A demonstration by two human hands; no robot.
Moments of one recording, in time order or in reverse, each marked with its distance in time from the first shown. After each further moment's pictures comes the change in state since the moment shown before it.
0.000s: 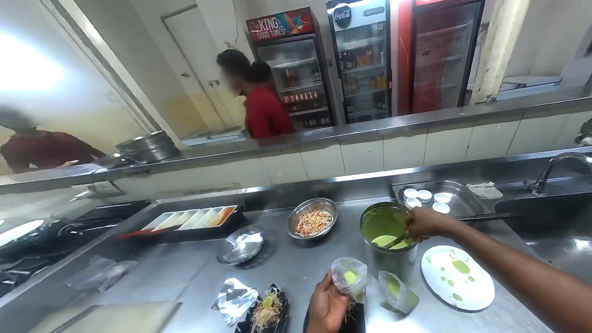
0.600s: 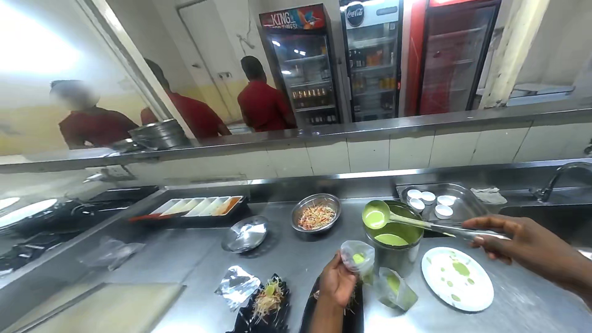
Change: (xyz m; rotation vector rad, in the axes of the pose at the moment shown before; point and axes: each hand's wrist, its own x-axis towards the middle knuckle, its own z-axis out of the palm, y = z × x) left_hand 0.007 -0.004 0.034 0.010 0.022 -0.001; right_hand -0.158 0.044 -0.002 0.489 0.461 -0.212
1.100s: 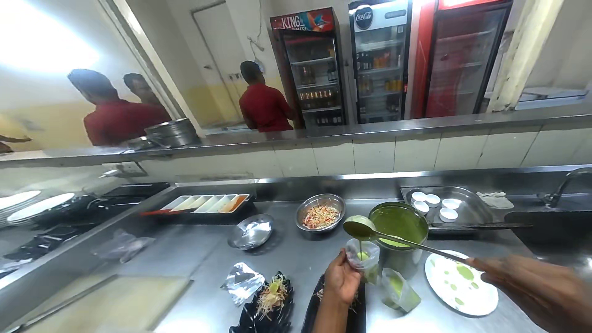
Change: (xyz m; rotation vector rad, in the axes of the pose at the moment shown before) left_hand -0.001 0.002 0.006 -0.007 0.022 0.010; right_hand -0.044 0.010 0.023 -0.647 0.116 -0.937
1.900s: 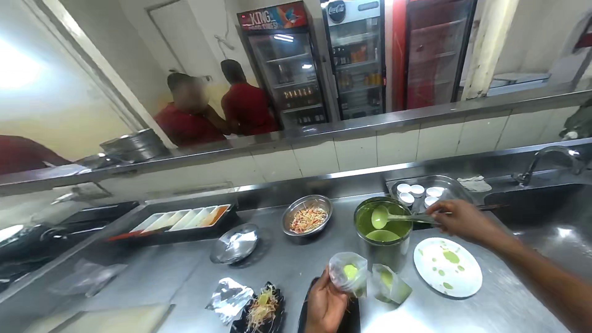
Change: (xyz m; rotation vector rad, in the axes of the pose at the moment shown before) left_hand -0.026 -0.004 -0.033 -0.008 -0.144 -0.020; right_hand 0.057 0.074 0.046 0.382 -0.283 0.963
